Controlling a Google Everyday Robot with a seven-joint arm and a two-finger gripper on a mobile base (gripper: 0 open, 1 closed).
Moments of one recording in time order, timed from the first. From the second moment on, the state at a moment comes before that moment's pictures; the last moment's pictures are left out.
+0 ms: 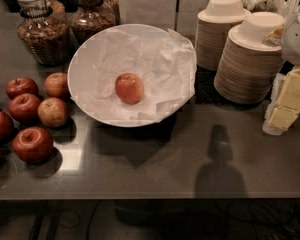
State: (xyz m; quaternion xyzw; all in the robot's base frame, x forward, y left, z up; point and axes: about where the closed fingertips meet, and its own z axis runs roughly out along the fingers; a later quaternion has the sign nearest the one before) arm 0.439 -0.215 0.977 -0.60 0.78 -0.04 0.16
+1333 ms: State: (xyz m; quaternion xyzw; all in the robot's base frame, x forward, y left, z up) arm 0.467 -0.103 1.019 -0.67 0.69 0.01 0.27
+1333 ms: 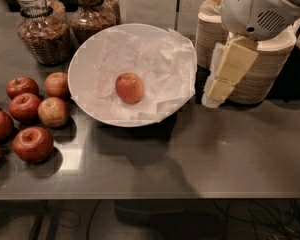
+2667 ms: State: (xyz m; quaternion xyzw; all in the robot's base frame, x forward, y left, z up) arm 0.526 -0.022 0.972 -0.67 0.68 0.09 0.29
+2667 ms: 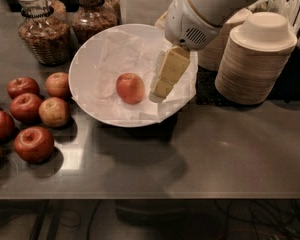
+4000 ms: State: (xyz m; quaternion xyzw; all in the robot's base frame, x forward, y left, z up) arm 0.579 0.034 0.904 -0.69 0.65 0.13 0.29
